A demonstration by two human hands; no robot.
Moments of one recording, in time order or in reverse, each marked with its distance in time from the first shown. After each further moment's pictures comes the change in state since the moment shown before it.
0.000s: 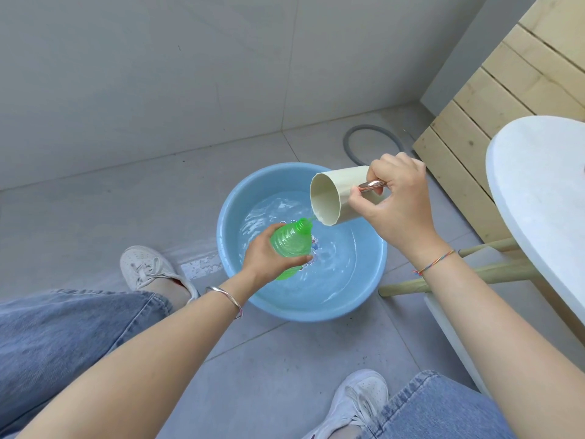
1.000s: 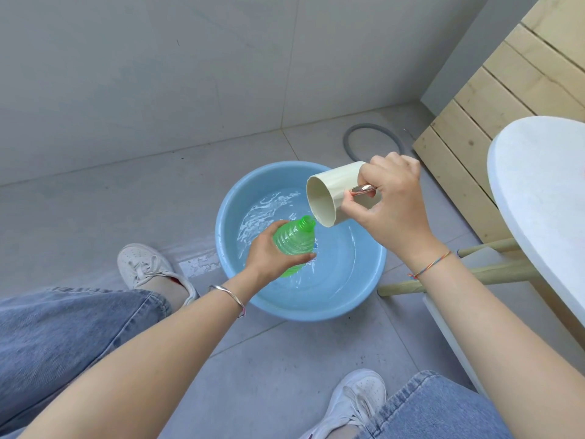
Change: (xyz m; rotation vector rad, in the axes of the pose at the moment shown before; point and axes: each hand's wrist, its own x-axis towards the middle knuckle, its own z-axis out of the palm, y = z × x) left_hand 0.003 0.001 0.007 -0.037 0.000 -0.006; right_hand -0.001 -0.005 0.003 -0.084 -0.015 -0.118
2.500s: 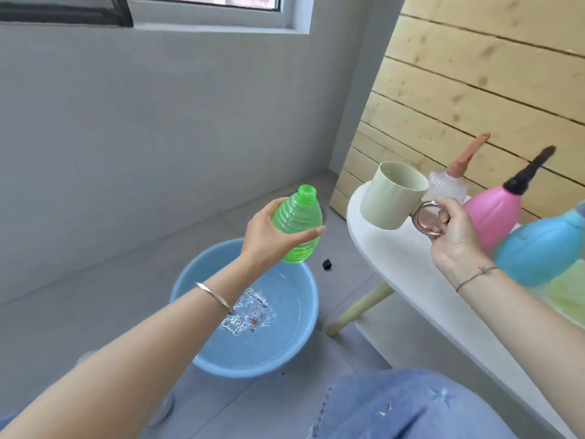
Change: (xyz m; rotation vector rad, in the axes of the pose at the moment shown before) left_hand -0.060 0.234 -0.004 -0.135 -0.106 0.469; right_hand -0.027 0.082 -0.211 0.996 0.802 1.226
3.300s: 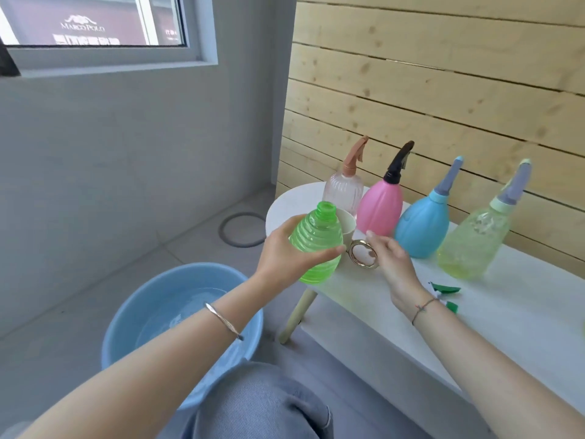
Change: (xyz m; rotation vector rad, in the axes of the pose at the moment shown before) left_hand -0.044 0.081 0.133 0.021 -0.263 0.072; right_hand -0.014 0.004 -0.113 -0.418 -0.088 -0.062
